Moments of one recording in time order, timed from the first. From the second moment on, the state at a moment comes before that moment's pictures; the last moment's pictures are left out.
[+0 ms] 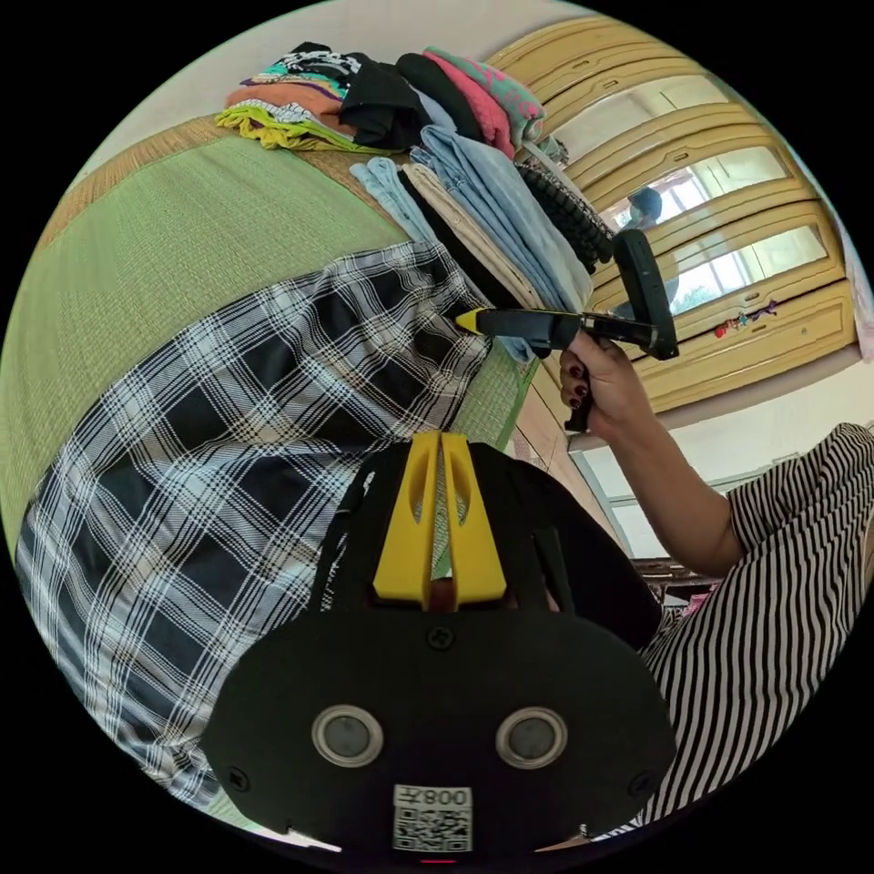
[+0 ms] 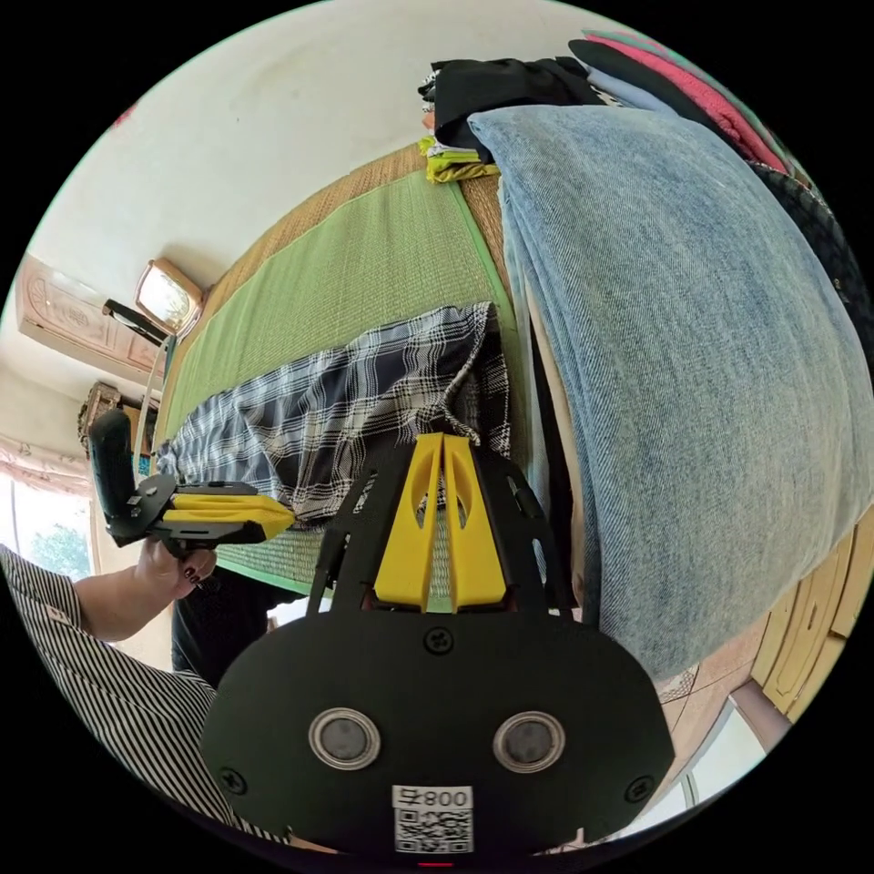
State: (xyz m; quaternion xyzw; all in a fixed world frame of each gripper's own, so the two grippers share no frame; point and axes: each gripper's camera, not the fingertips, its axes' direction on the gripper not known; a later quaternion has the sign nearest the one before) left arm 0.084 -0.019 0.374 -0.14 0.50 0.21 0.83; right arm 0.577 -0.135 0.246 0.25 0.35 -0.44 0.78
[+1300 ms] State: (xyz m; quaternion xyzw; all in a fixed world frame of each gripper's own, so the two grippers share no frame) left arm -0.432 0.091 0.337 -0.04 0.45 -0.20 0.87; right arm 0.357 -0.170 0.747 -0.12 0.37 -0.74 0.55
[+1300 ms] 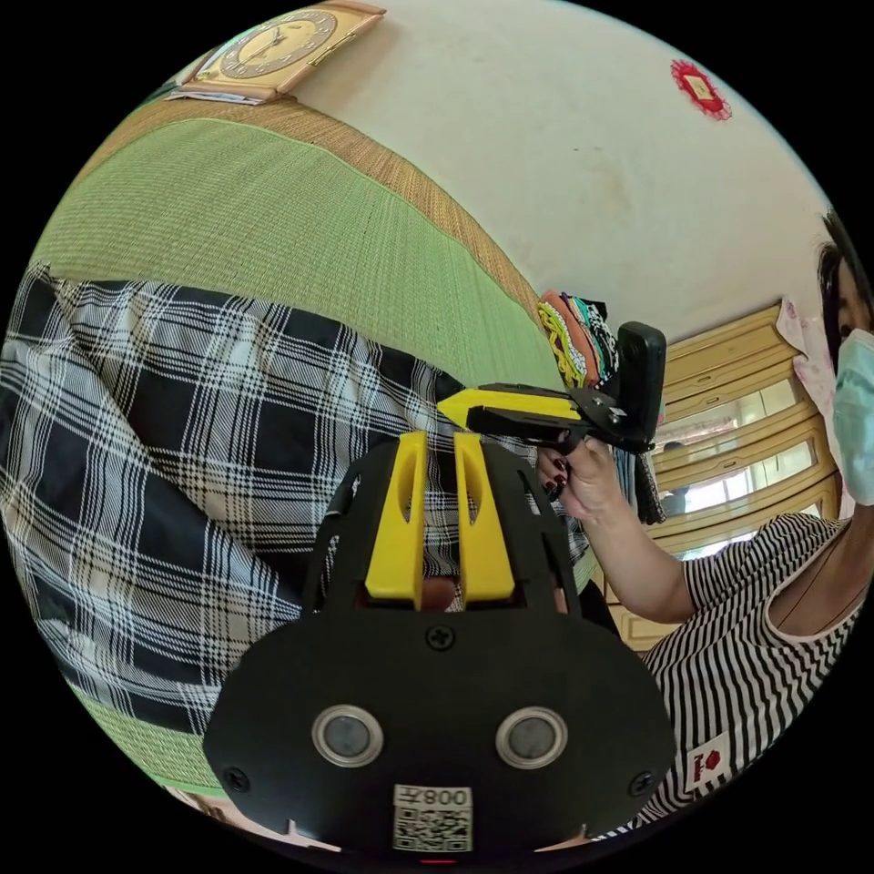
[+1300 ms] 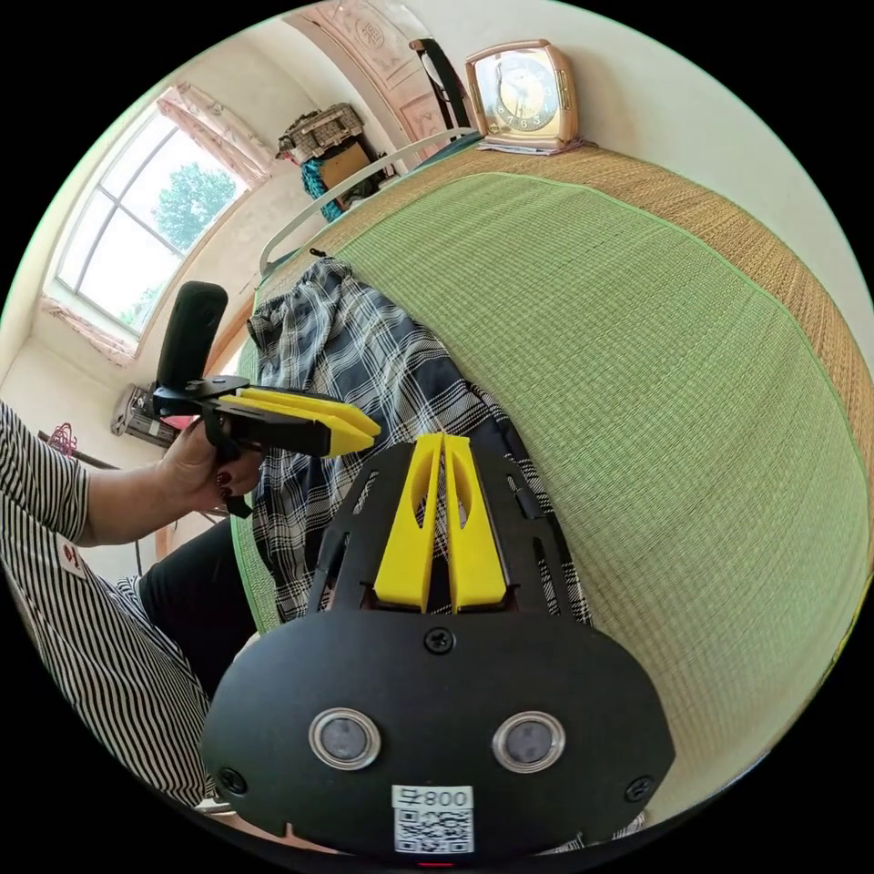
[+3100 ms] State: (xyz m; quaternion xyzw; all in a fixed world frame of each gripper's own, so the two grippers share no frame) left arm -0.564 0.135 0.209 0.06 0.38 -0.19 0.90; right arm 0.285 -0.146 0.935 -0.13 0.38 -0.83 0.39
